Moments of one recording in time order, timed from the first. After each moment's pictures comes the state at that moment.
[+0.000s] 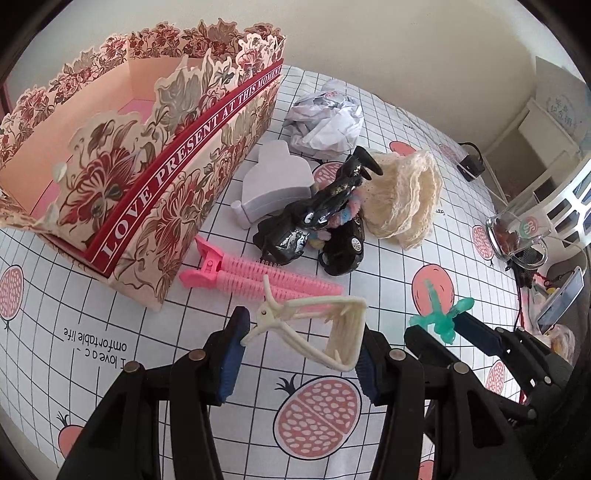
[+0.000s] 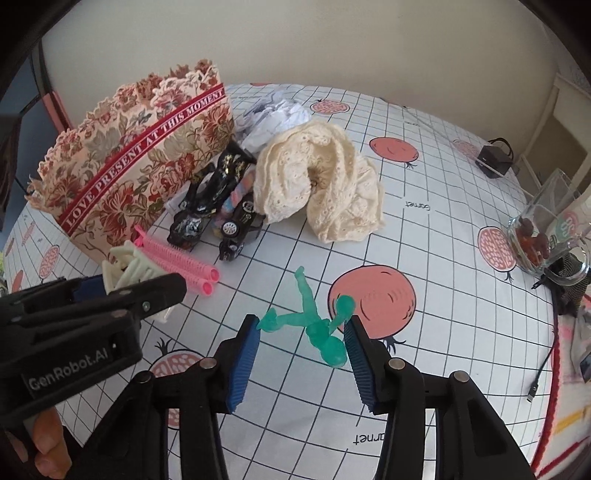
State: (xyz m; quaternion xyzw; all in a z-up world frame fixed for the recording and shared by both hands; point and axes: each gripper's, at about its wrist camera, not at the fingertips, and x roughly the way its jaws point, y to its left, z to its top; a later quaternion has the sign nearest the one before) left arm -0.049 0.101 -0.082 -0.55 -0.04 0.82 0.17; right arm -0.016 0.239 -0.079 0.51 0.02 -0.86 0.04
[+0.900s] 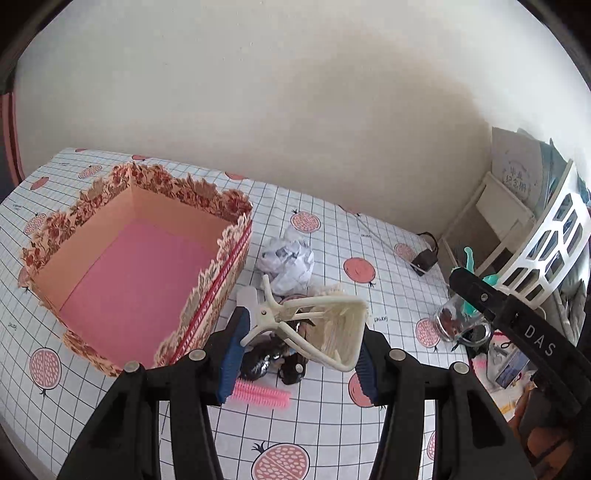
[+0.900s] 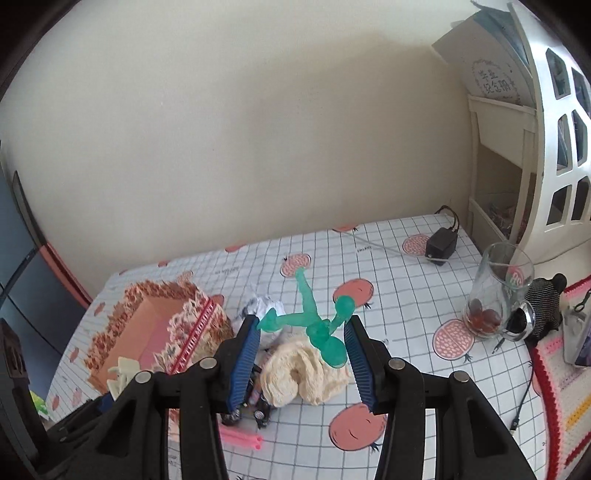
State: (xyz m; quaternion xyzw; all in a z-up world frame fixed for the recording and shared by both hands) left arm -0.062 0.089 0.040 -0.41 -0.08 0.89 0.19; right arm -0.040 0.285 0.060 0.32 -0.15 -0.93 -0.01
